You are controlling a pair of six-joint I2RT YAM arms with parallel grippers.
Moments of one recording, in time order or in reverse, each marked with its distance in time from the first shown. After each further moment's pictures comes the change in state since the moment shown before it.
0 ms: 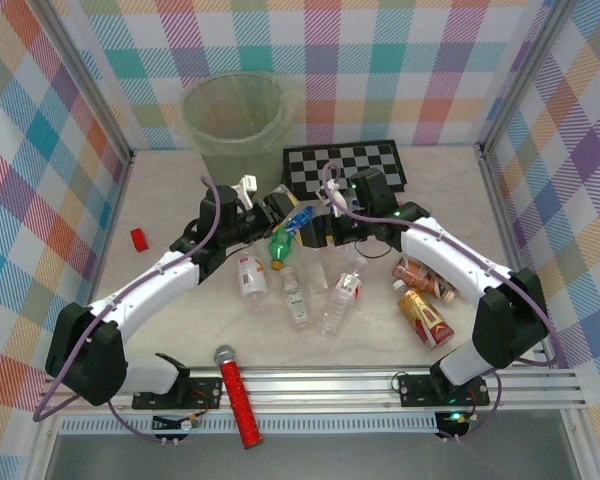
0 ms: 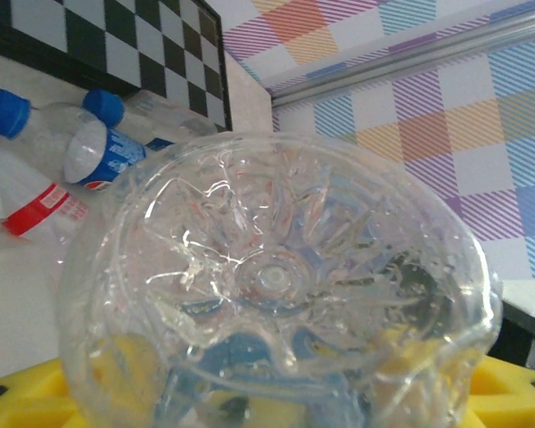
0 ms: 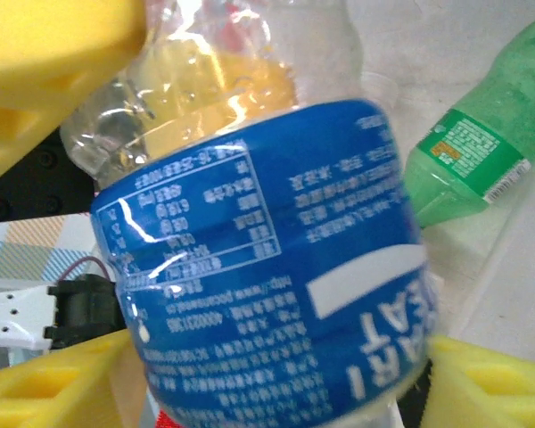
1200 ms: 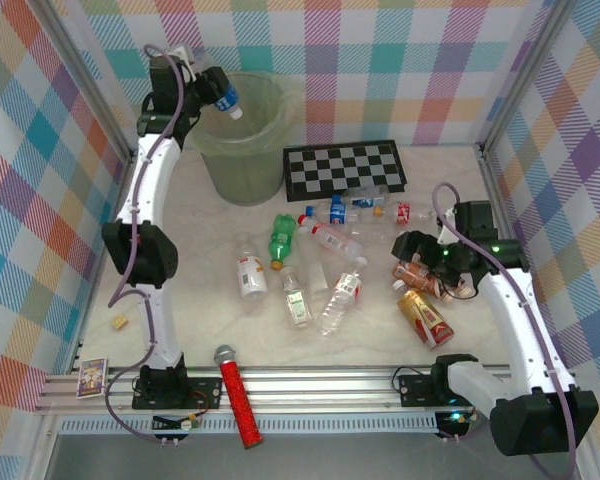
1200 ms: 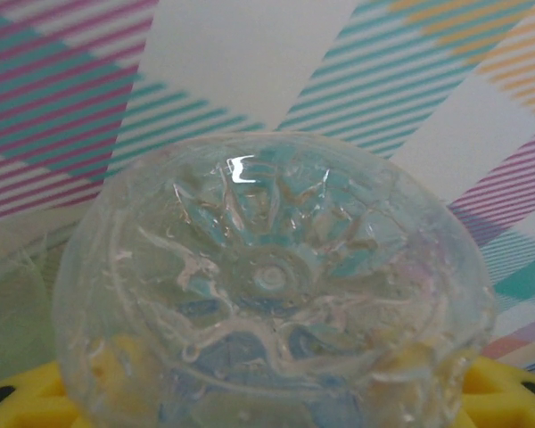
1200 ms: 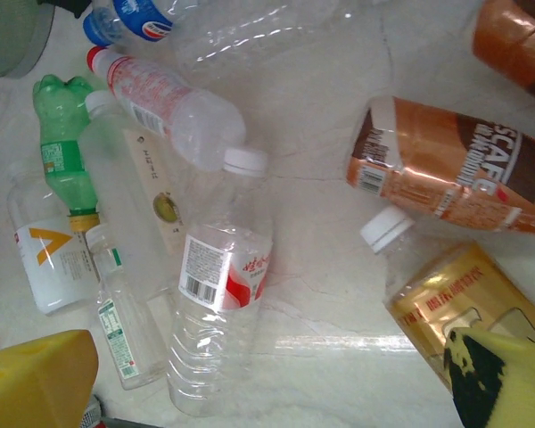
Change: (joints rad) left arm 0.426 0.862 1.453 -0.527 -0.185 0.636; right arm -0.506 -0.507 -0.208 -0.594 0.362 0.127
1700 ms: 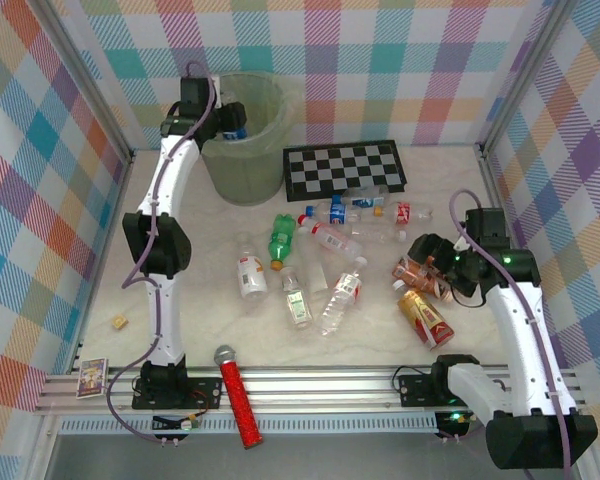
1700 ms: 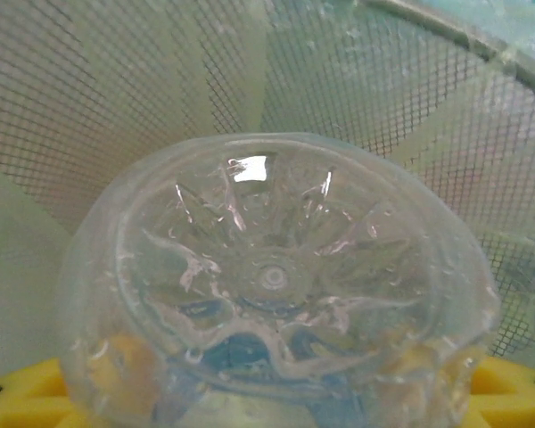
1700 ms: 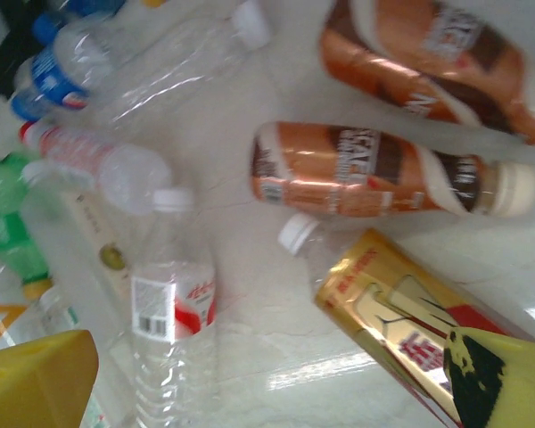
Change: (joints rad) left arm -0.047 0.142 0.082 -0.234 -0.062 0.249; right arm -0.054 -0.072 0.012 -0.083 0.179 0.119
